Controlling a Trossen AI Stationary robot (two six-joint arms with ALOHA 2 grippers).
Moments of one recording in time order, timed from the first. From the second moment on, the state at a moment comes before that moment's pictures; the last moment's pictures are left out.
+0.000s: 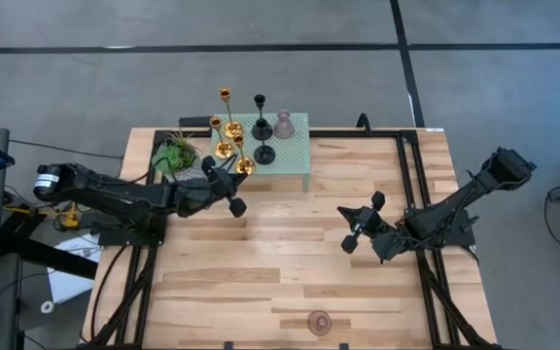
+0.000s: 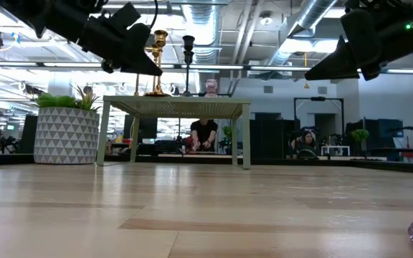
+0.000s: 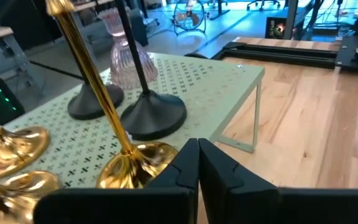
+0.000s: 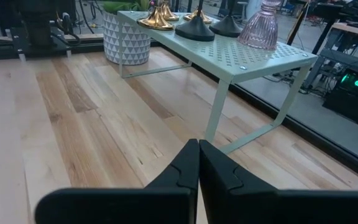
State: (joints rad) left arm -0.03 0.97 0.51 0.32 -0.67 -0.01; right arm 0.55 1.16 0.44 0.13 1.12 0.44
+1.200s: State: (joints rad) left arm 0.07 0.99 0.51 0.34 -0.50 -0.01; right arm 0.55 1.16 0.44 0.13 1.12 0.44
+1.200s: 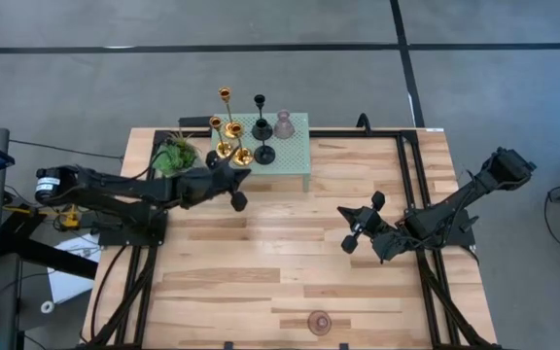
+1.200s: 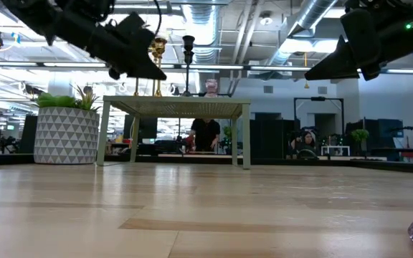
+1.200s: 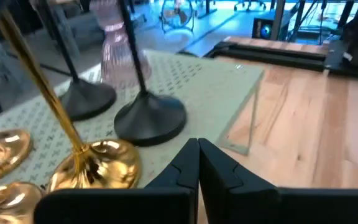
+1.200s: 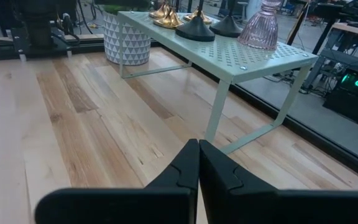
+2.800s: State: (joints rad) left arm -0.67 0.86 0.51 0.13 -0.78 0.05; right arm 0.59 1.04 0.44 0.08 0.84 0.38
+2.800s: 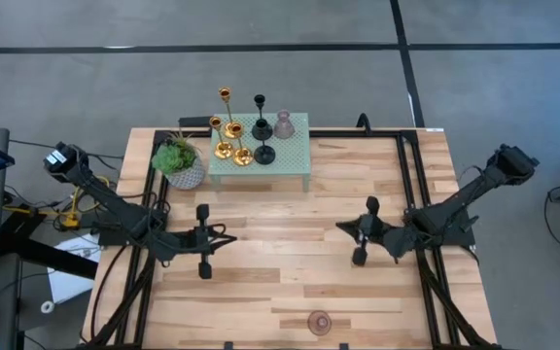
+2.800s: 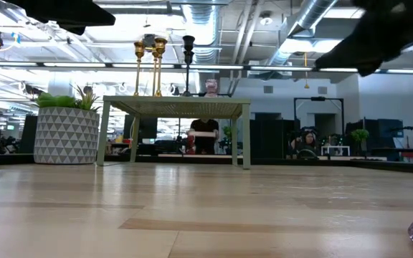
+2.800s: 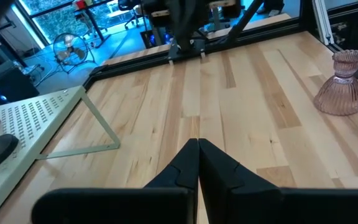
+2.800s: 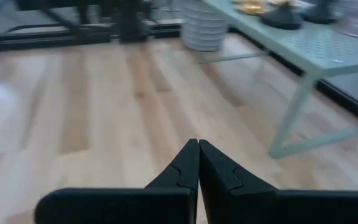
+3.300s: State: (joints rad) left arm -0.67 0.86 0.51 0.13 -0.78 0.05; right arm 1.08 1.15 0.44 0.14 0.84 0.66
